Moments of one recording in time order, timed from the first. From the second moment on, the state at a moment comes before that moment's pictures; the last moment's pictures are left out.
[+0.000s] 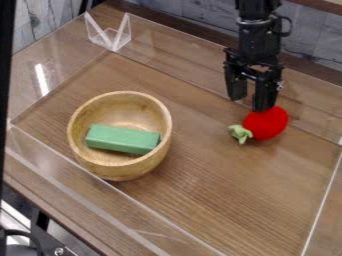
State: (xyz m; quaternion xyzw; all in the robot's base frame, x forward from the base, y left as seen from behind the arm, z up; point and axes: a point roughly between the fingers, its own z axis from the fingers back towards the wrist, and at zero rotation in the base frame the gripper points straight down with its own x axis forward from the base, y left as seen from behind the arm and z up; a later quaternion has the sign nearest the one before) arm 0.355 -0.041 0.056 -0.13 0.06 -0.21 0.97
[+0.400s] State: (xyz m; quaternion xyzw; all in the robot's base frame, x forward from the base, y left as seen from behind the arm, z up) arm 0.354 -0.041 0.051 -0.11 0.05 -0.26 0.96
